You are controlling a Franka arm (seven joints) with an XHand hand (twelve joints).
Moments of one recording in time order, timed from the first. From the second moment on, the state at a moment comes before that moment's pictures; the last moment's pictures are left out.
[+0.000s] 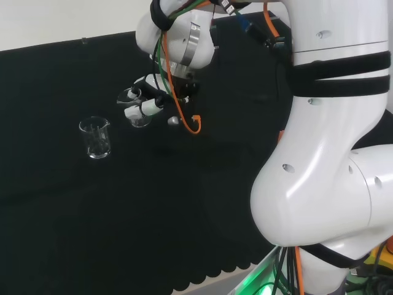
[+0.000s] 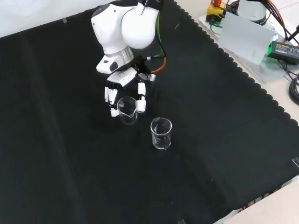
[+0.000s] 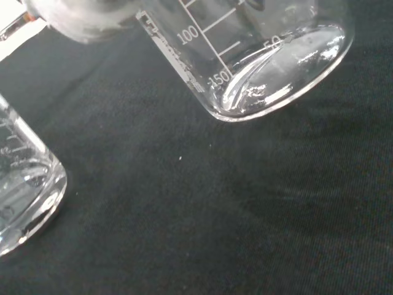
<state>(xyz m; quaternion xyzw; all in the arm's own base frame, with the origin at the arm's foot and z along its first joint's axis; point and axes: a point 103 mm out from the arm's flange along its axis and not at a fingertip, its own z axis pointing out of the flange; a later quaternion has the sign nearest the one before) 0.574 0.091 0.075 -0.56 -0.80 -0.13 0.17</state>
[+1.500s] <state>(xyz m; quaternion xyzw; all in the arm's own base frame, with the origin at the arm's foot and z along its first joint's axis) 0.568 0.085 0.057 -0.56 -0.80 -0.12 0.17</state>
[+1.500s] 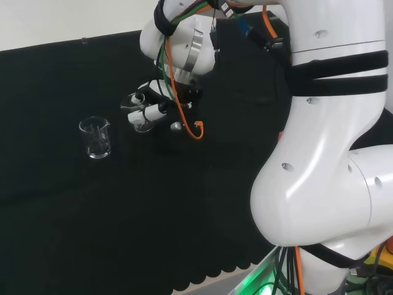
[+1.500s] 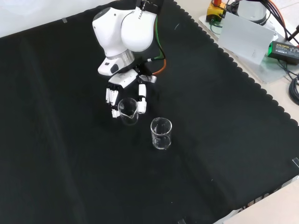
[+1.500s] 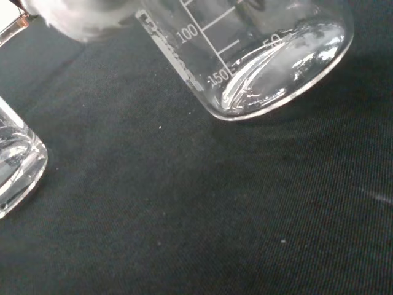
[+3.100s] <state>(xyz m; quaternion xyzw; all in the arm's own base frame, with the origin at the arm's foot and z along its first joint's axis) 0.555 0.076 0.086 -0.57 -0.79 -0.10 0.17</state>
